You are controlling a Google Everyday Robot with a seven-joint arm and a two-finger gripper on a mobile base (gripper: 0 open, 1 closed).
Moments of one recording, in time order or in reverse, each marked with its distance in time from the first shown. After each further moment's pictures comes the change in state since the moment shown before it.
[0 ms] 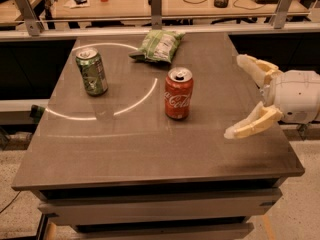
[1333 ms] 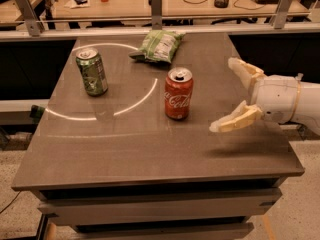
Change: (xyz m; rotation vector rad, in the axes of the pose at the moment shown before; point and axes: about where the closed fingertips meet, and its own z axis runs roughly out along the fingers) arm 0.024 -0.021 0.028 0.054 -0.054 0.034
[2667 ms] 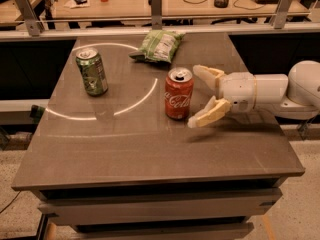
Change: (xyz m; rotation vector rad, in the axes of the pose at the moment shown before) arm 0.031 -0.001 0.074 -0.230 -0.012 0.131
